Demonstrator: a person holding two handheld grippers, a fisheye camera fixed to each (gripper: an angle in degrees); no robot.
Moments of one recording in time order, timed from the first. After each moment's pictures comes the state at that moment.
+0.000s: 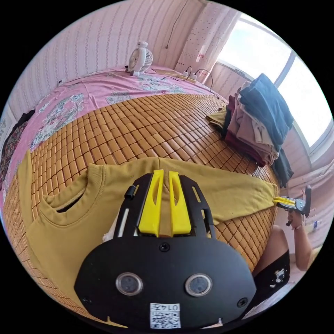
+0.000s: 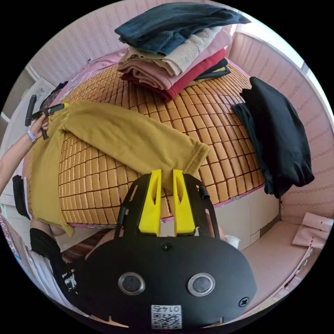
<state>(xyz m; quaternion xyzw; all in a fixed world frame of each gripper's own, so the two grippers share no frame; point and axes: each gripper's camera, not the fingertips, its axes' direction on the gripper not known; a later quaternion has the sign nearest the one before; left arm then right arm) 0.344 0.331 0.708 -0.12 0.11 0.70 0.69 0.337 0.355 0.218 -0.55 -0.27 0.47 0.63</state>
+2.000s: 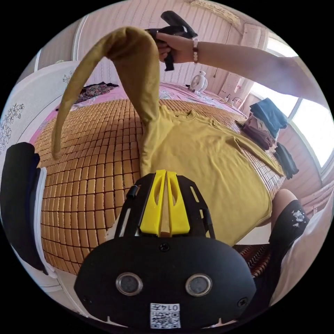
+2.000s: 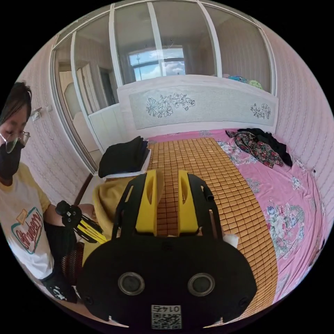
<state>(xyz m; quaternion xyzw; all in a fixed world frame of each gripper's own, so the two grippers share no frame) -0.196 0.180 0.484 0.03 0.10 0.58 0.81 0.126 -0.398 0.652 0.06 -0.70 0.16 0.70</state>
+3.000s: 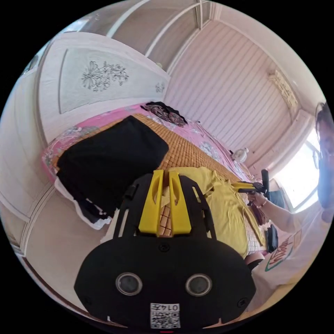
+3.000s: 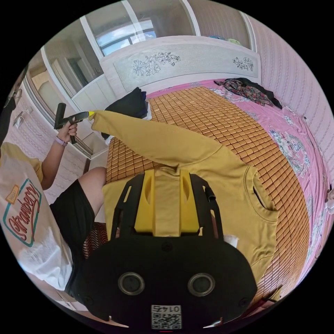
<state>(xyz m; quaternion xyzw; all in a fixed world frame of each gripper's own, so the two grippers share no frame) -0.435 -0.018 0.302 0.14 0.11 0.29 0.94 0.036 -0.275 0.572 -0.11 -0.70 0.14 0.69</state>
